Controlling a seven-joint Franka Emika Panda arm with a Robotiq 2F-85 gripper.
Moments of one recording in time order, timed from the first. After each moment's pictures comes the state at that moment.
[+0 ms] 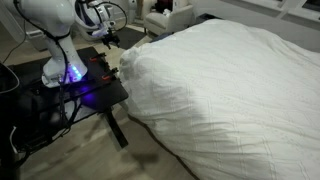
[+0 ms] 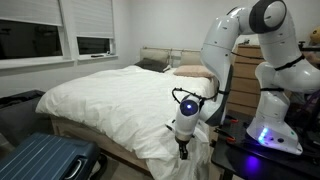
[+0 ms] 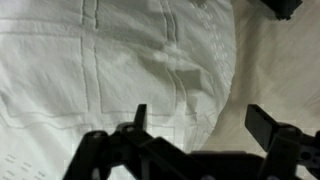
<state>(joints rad) 0.73 0.60 -0.04 -2.34 -0.88 2.71 0.85</state>
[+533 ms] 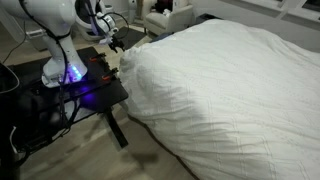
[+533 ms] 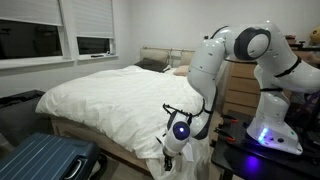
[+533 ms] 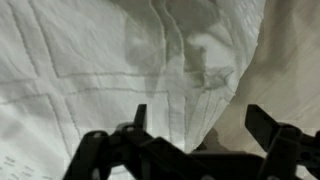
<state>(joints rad) 0.83 0.90 -0.15 -2.03 -1.13 2.76 1.23</state>
